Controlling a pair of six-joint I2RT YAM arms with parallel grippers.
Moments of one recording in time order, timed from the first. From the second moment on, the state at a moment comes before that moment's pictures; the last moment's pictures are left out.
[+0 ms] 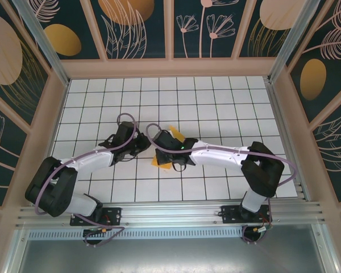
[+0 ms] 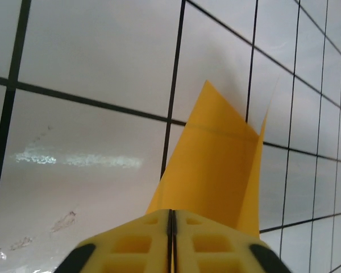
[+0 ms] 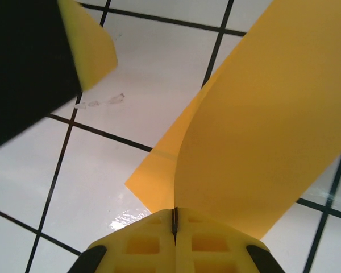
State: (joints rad) left arm -0.51 1.42 0.62 0.01 0.21 -0.93; right arm 1.04 1.68 1.10 -0.41 0.12 0.69
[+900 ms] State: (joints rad) left arm -0.59 1.57 0.57 0.10 0.41 -0.87; right arm 0.82 1.68 0.93 -0.21 -0.33 0.51
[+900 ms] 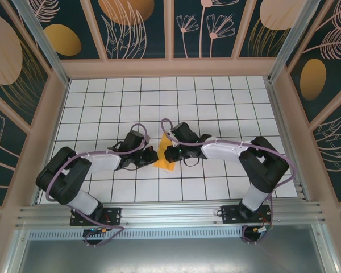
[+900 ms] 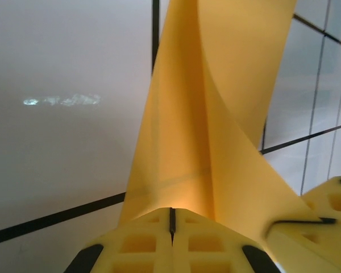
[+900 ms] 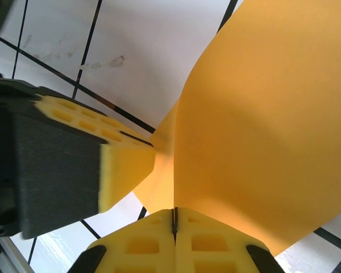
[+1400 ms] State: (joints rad) left arm -0.60 1.63 0.60 0.10 0.41 -0.82; right arm 0.76 1.68 0.92 -0.20 -0.42 0.42
